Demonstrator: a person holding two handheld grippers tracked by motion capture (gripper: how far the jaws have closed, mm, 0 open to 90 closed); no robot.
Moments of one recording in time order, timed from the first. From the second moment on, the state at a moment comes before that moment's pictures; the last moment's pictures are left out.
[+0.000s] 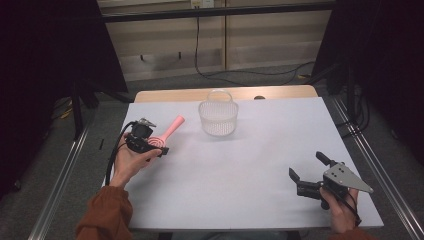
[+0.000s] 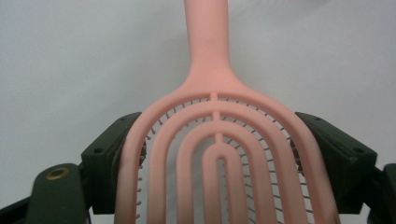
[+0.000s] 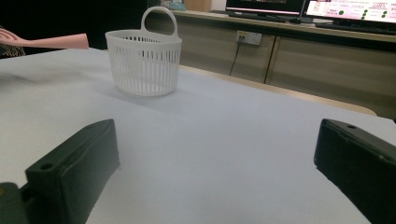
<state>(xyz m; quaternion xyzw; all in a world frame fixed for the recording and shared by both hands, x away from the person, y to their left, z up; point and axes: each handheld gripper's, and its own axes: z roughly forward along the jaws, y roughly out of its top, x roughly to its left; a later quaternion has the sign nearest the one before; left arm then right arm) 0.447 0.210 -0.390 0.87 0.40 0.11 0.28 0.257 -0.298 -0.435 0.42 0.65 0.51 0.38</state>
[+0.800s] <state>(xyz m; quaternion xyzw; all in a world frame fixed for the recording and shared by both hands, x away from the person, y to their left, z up) 0.430 0.210 -0.367 0.86 0.34 0.14 0.36 0.257 -0.298 -0.435 0.42 0.65 0.51 0.38</state>
